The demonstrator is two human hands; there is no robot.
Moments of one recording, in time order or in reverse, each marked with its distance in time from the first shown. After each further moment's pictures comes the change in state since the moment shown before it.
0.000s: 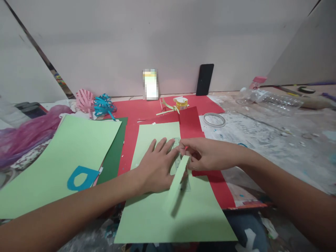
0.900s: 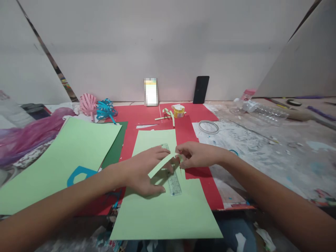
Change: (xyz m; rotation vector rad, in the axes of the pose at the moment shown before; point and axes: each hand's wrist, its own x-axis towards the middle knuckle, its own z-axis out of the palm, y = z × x) left_hand -0.009 -0.017 -0.050 -0.188 -0.083 0.330; right_hand 0.014 0.019 -0.005 -0.051 -0.024 -0.014
